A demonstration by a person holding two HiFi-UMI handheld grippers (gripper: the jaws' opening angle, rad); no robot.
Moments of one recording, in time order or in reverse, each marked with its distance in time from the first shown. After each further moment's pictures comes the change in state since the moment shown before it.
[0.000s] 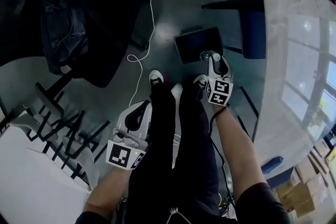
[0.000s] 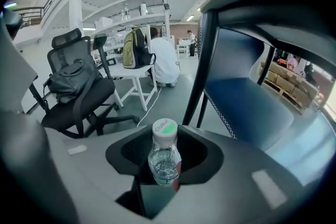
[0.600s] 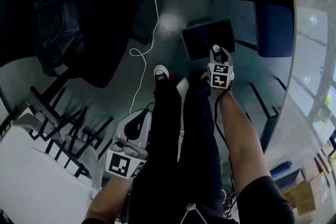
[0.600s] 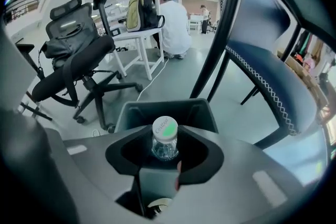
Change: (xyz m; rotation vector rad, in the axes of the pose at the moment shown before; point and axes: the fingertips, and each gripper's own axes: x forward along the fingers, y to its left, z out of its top) left arm -0.006 0.028 -0.057 -0.037 0.070 0.026; right arm 0.094 0.016 -0.115 -0.098 0.284 0.039
